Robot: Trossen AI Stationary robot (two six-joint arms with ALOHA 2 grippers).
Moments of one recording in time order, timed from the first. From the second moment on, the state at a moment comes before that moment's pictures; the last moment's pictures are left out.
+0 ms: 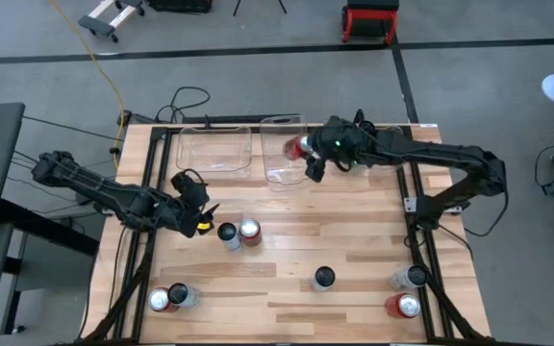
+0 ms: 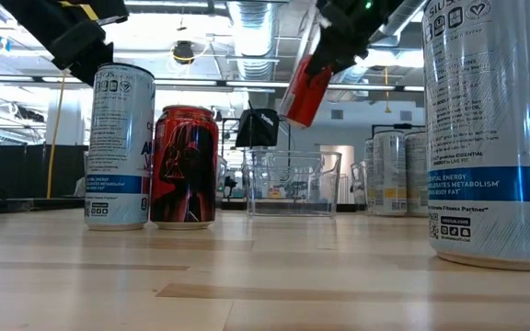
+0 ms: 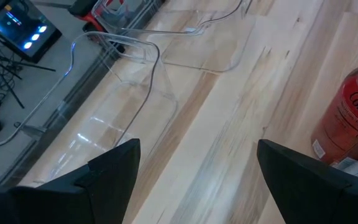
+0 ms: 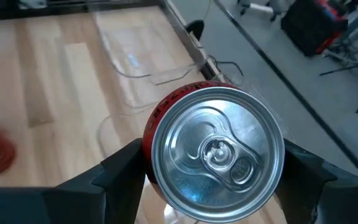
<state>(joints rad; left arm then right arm) -0.35 0.99 0.75 -0.74 -0.83 -0.52 -0.25 1.42 1.29 -0.51 0.29 -0.03</state>
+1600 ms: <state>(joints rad) -0.35 0.99 0.75 -0.74 -0.93 -0.51 -0.52 1.95 1.71 -0.78 0.09 0.02</state>
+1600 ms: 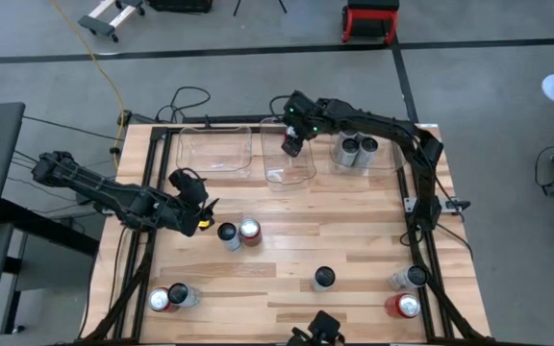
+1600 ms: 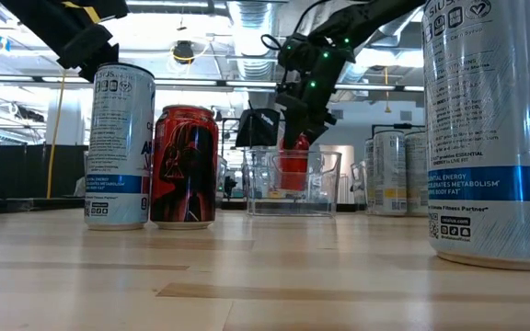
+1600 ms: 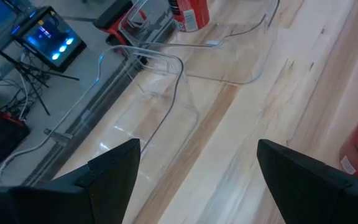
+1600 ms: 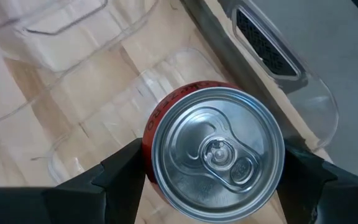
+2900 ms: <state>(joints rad) -0.43 0.99 0.75 -0.74 -0.92 -0.57 -0.54 1.95 1.71 -0.73 0.07 0.13</state>
